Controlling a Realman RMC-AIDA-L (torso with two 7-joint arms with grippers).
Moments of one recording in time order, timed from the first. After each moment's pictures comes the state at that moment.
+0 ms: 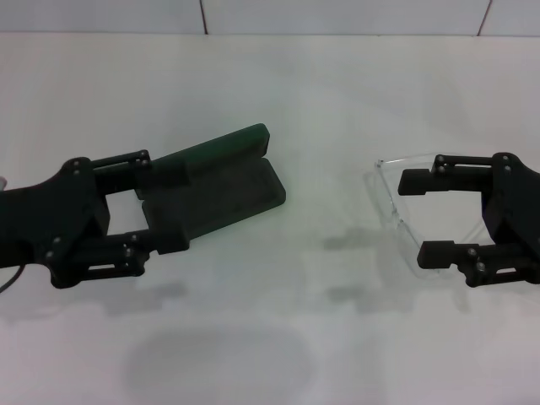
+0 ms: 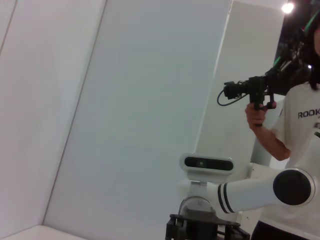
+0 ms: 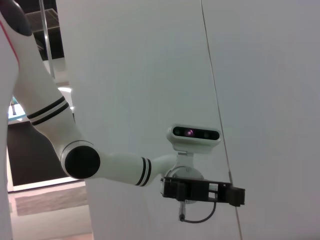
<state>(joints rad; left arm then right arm) -0.33 -1.95 1.05 0.73 1.40 1.98 -1.43 0.52 2.00 -0.83 -0.62 -1.68 -2.05 1.23</state>
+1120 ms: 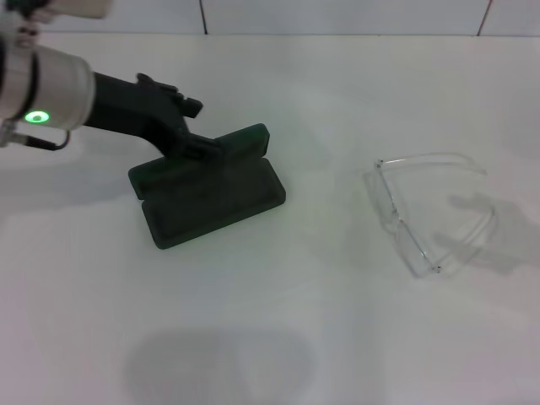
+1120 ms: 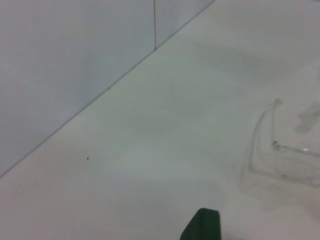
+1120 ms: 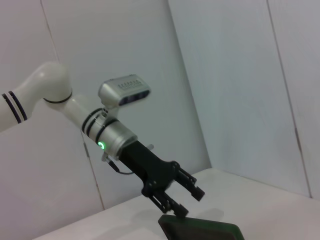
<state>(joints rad) -0.59 -2.09 1.13 1.24 2.32 1.41 -2.00 0.32 1.89 -0.67 -0.74 -1.68 -1.90 1.40</state>
